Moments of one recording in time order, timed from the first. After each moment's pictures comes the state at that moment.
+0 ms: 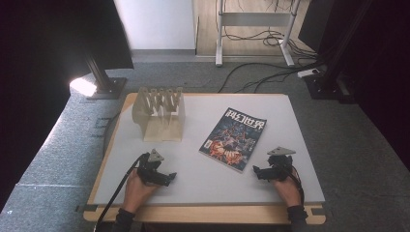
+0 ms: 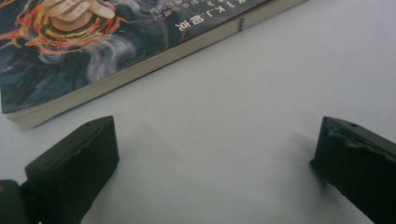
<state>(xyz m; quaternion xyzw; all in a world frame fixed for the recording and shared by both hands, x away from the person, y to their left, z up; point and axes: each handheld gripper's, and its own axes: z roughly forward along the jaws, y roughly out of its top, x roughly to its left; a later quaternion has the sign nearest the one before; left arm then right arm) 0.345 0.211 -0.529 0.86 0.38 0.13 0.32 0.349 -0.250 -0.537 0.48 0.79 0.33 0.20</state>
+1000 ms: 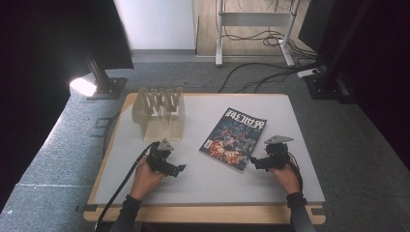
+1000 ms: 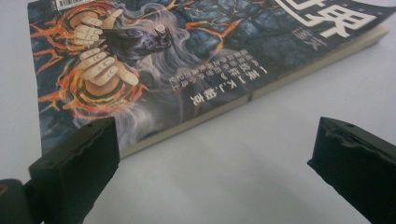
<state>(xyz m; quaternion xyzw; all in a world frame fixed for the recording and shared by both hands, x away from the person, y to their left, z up) 0.376 0.174 -0.498 0.88 0.33 0.11 0.33 0.380 -0.241 -0.508 0.44 0.80 0.36 0.18</state>
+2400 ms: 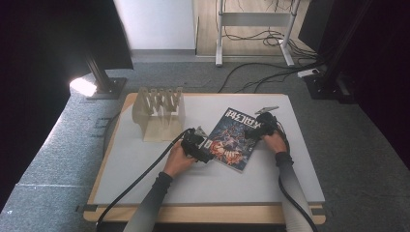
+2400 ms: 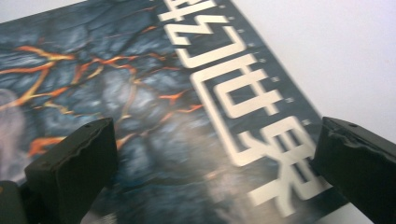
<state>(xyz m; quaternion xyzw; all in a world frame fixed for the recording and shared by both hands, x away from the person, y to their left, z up) 0.439 0.078 -0.514 0.90 0.27 0.08 0.33 0.522 -0.240 -0.525 0.43 0.82 0.34 0.17</state>
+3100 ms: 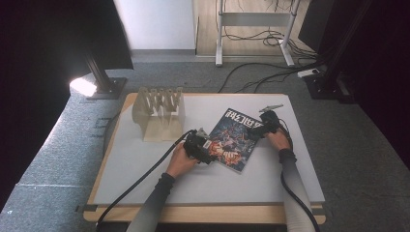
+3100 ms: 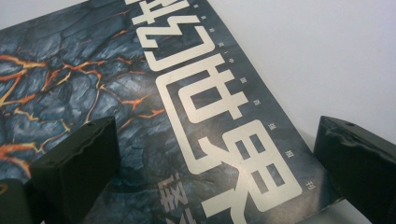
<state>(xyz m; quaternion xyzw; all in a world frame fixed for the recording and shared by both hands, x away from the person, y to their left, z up) 0.441 0.073 -0.524 0.90 0.27 0.05 0.34 0.531 -0.255 -0.530 0.44 0.81 0.36 0.14</state>
